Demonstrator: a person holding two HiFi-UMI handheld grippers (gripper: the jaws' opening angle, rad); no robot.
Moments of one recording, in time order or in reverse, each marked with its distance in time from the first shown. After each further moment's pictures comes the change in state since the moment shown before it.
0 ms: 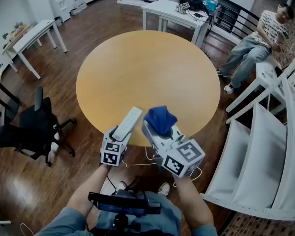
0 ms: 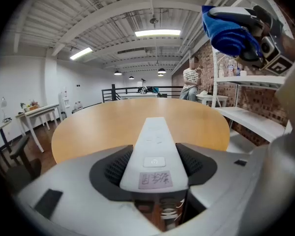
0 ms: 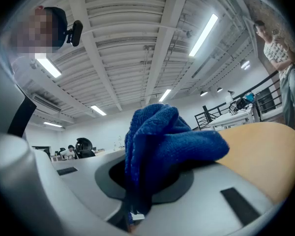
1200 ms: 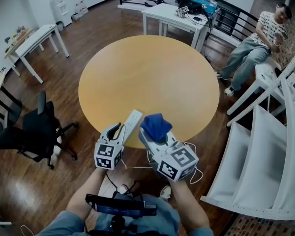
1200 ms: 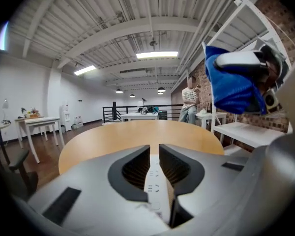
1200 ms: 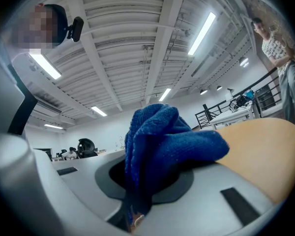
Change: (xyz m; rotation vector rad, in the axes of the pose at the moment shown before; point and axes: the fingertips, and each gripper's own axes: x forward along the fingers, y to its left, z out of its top) left arm -0.050 0.003 0.088 0.018 -0.231 0.015; right arm -0.004 0.014 -0.010 0.027 0.000 0.009
